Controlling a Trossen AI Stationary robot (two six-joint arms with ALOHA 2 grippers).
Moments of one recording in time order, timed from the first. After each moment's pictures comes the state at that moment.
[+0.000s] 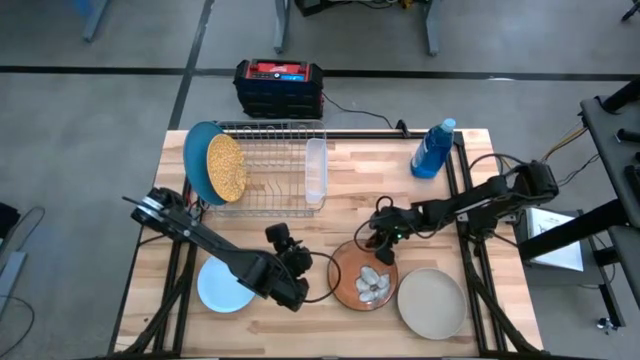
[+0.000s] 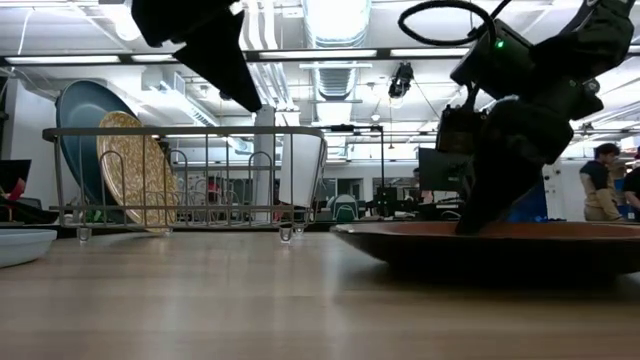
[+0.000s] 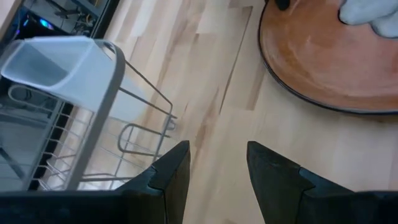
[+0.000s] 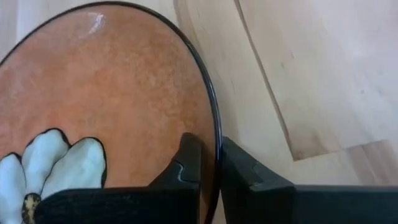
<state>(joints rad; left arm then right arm) -0.52 1.84 1.43 -0.95 -0.80 -0.65 0.08 1.51 0.49 0.13 -0.09 0.41</state>
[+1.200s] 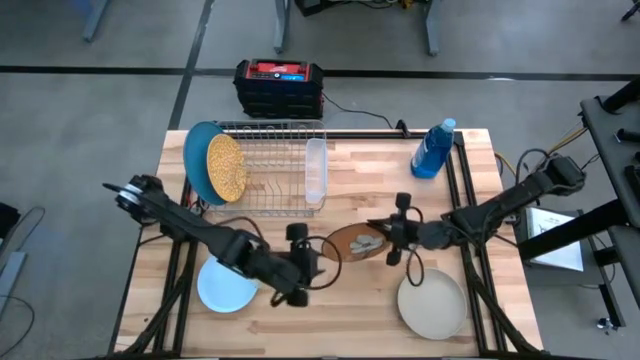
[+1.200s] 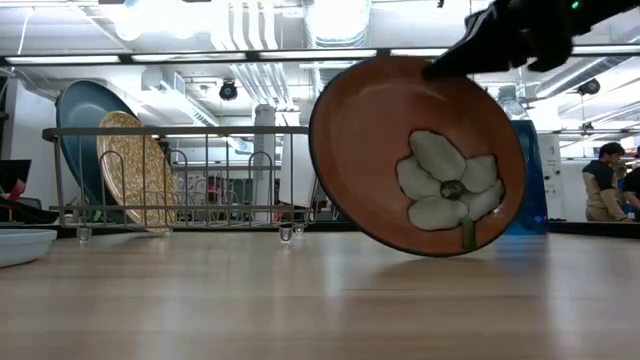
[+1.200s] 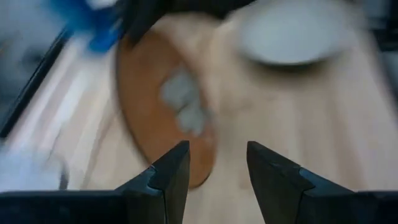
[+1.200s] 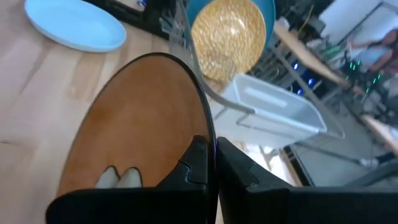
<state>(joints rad) -0.49 1.68 1.43 -0.54 -0.55 -0.28 0.41 1.15 0.57 0.16 0.68 -0.24</state>
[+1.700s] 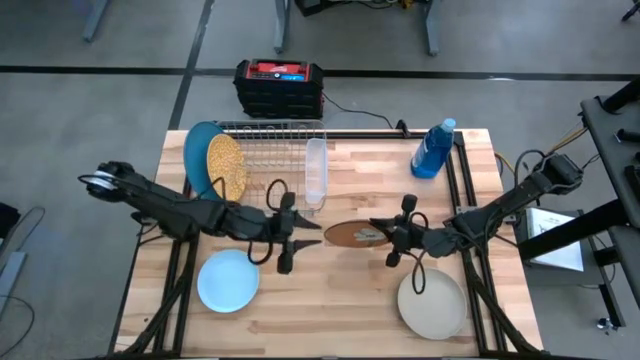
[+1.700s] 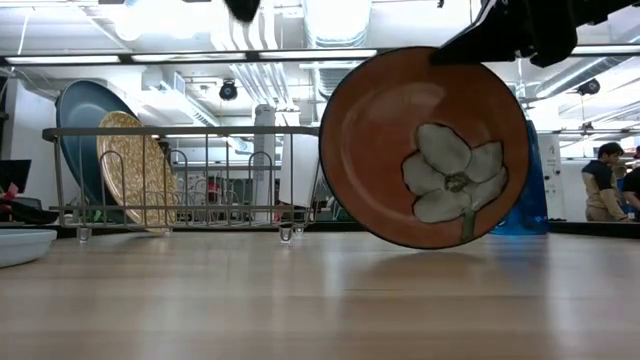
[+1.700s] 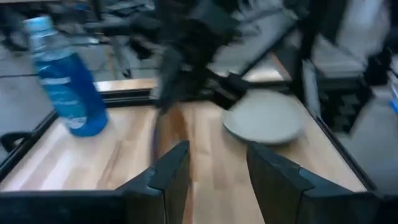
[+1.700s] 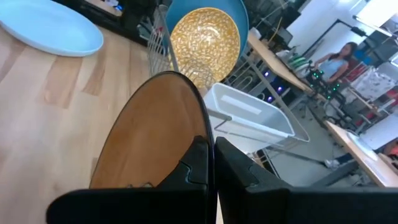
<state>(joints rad) -0.30 1.34 0.94 0.13 -0.27 -0.03 0.50 1.16 0.56 0.23 0.87 -0.29</state>
